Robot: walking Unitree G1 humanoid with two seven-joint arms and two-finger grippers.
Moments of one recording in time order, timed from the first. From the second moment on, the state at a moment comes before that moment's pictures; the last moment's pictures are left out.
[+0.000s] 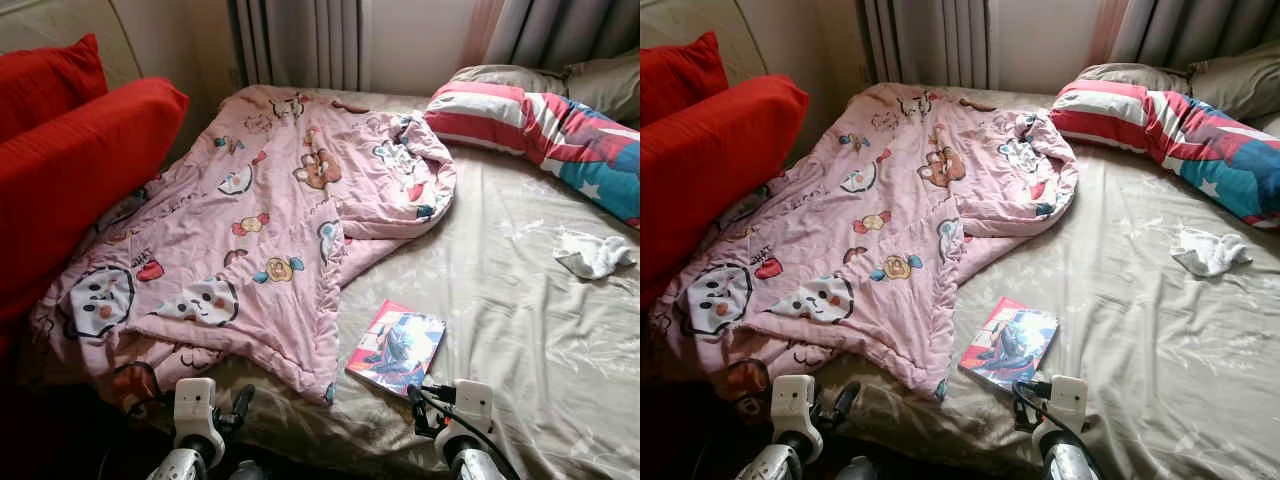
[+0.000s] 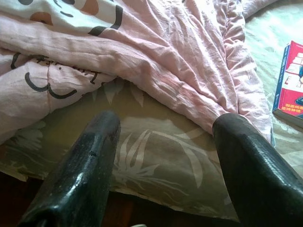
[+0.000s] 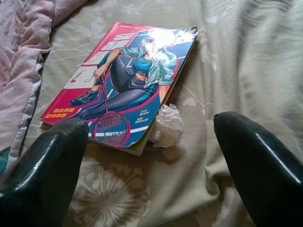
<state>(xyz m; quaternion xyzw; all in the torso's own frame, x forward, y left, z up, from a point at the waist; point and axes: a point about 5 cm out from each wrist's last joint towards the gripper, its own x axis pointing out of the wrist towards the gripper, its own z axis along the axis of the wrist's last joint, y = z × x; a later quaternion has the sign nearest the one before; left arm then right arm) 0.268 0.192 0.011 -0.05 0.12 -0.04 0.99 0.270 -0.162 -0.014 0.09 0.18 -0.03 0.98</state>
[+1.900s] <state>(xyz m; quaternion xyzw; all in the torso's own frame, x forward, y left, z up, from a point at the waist) 0.272 0.191 0.023 -0.04 0.09 -0.05 0.99 0.279 -0.177 -0.014 0.15 0.22 -0.10 0.96</state>
